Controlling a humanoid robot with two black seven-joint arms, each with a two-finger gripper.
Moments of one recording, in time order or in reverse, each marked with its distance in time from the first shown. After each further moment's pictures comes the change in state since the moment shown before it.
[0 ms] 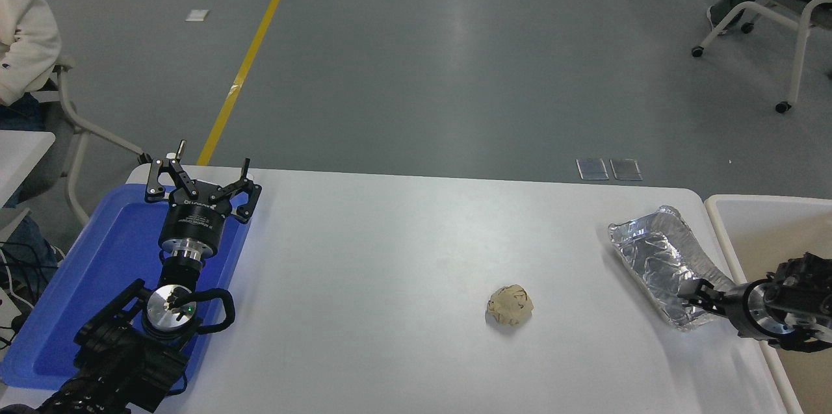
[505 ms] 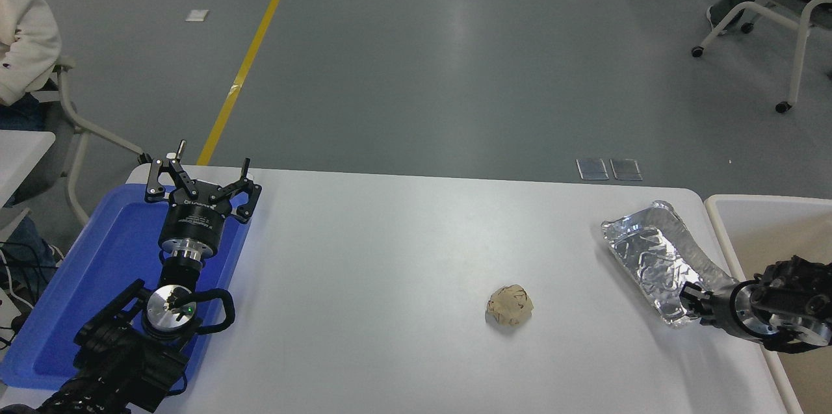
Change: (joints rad) left arm 0.000 0.000 0.000 0.000 0.000 0.000 0.000; right arm -0.006 0.008 0.032 -0.005 0.027 -0.012 0.003
